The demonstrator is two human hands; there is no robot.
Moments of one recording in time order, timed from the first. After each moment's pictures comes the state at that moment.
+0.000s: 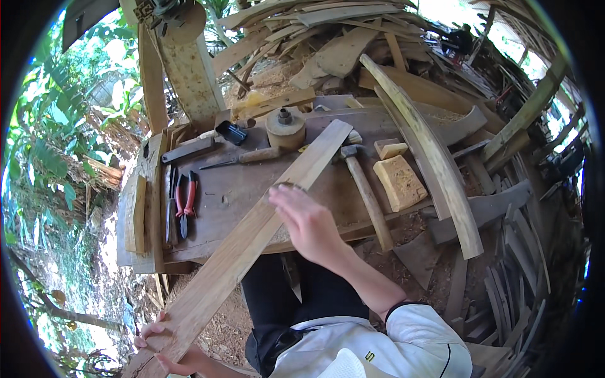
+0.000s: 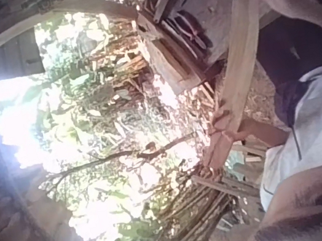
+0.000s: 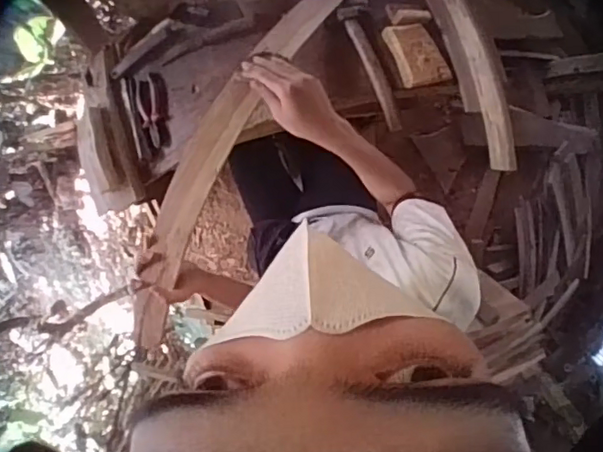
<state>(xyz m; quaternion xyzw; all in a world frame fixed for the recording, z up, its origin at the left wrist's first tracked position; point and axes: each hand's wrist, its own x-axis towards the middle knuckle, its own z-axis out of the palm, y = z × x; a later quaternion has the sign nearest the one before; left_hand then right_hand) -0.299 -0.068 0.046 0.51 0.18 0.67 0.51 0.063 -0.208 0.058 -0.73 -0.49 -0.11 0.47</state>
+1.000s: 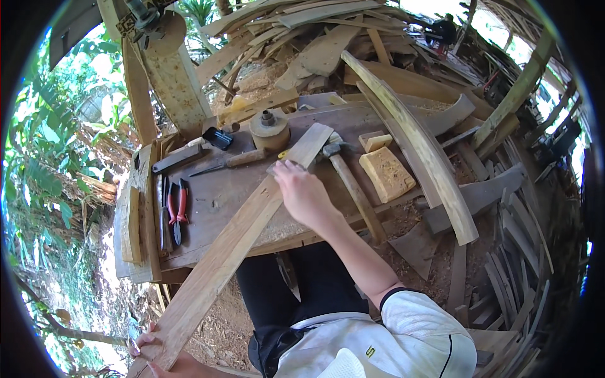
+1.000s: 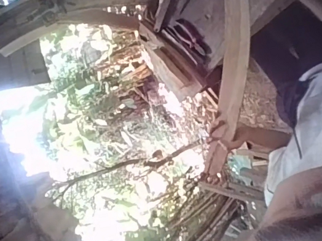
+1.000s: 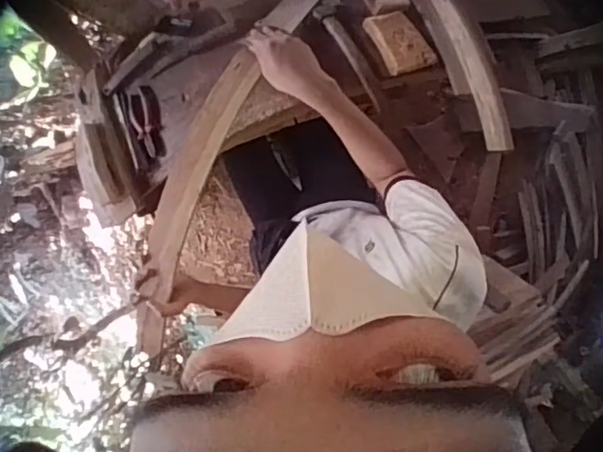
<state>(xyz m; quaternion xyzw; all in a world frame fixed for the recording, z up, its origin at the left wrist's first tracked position) -0.336 -0.039 0.031 0.51 0.17 0.68 0.50 0.119 -0.183 0.028 -0.81 -0.45 -0.17 0.33</state>
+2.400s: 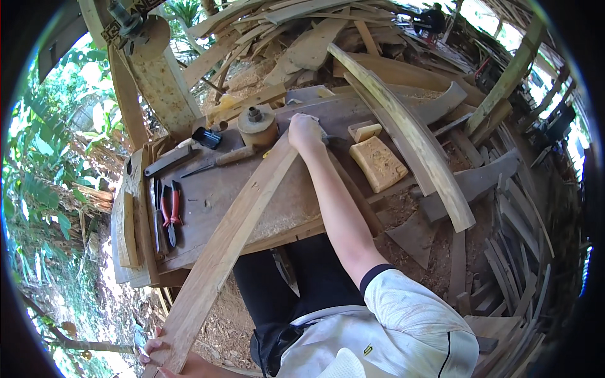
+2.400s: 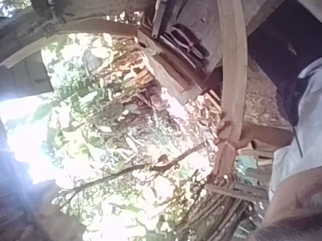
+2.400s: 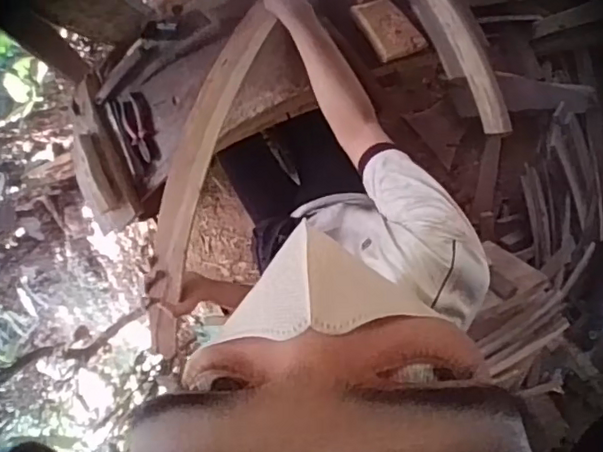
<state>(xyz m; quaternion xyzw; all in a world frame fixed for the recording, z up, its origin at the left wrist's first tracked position) -0.305 -0.059 0.029 0.34 0.11 0.77 0.53 0.264 -0.161 0.042 -0.96 -0.20 -0.05 0.21</state>
